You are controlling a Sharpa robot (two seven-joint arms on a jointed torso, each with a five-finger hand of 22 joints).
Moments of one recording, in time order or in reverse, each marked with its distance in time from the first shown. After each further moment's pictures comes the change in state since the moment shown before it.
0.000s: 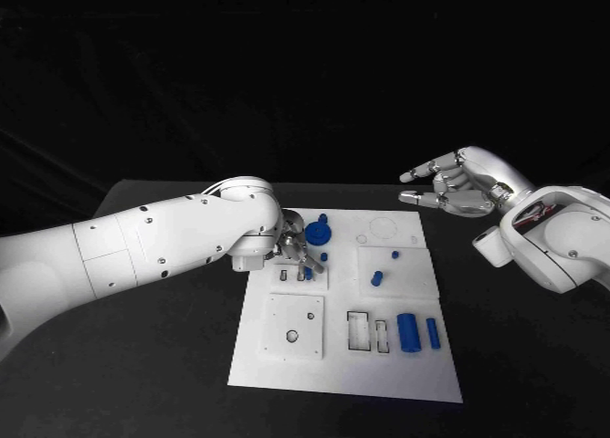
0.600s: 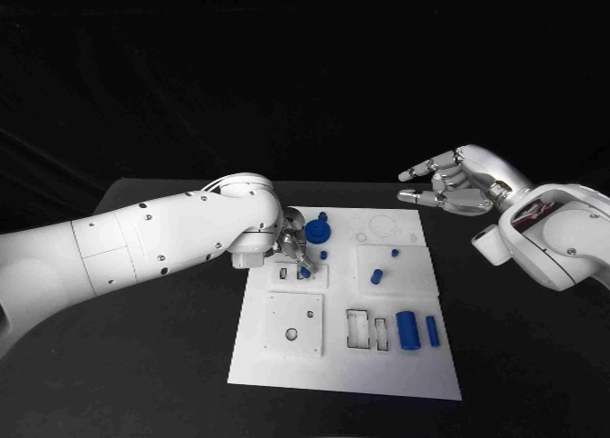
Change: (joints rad) left arm 0.003 0.002 0.002 0.000 0.002 0.006 0.001; left_hand 0.141 -0.041 0.210 -0.084 0.023 0.003 -0.001 -0.041 -0.003 0.007 -0.007 -0.004 0.004 0.000 0.000 0.000 0.000 -0.015 0.000 0.000 0.004 0.001; right arm 0.000 0.003 0.000 -0.001 0.000 0.006 -0.001; right_hand 0.000 0.000 0.000 0.000 0.000 0.000 0.000 0.000 0.000 0.000 0.000 0.000 0.000 0.000 0.000 0.000 0.001 0.000 0.000 0.000 0.000 0.000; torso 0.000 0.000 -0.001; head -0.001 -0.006
